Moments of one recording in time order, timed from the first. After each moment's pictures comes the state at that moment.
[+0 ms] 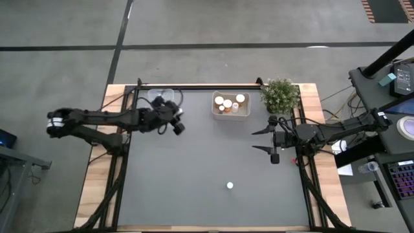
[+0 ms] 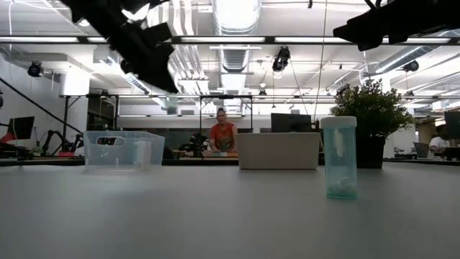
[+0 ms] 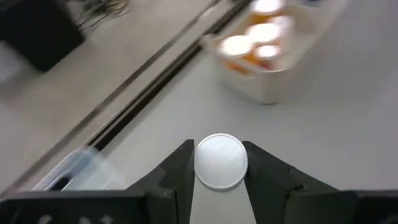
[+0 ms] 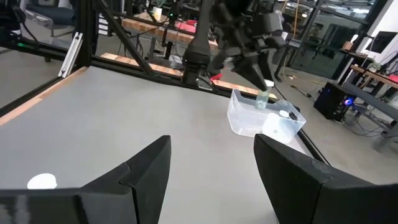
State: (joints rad) left arm 0.14 1.15 0.78 -0.30 -0.56 -0.20; right arm 0.22 0.64 0.34 0.18 0.21 -0.23
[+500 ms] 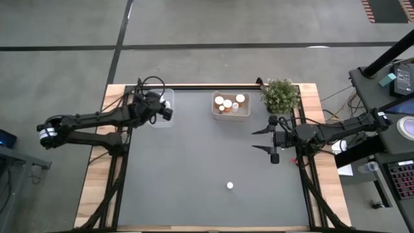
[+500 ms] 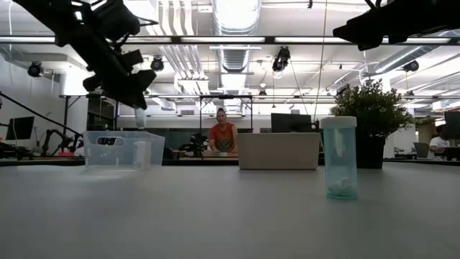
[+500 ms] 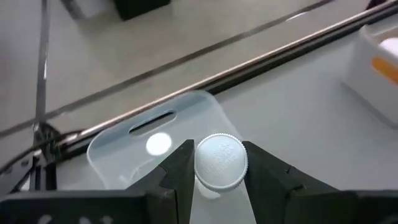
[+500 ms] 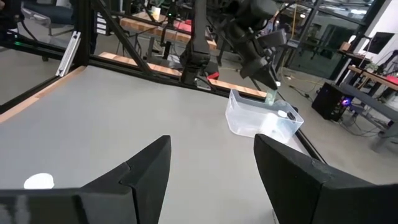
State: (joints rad) left arm 0.40 0.98 0.59 -0.30 -0.65 -0.38; right arm 0.22 0.64 0.34 0.18 0.22 -0.24
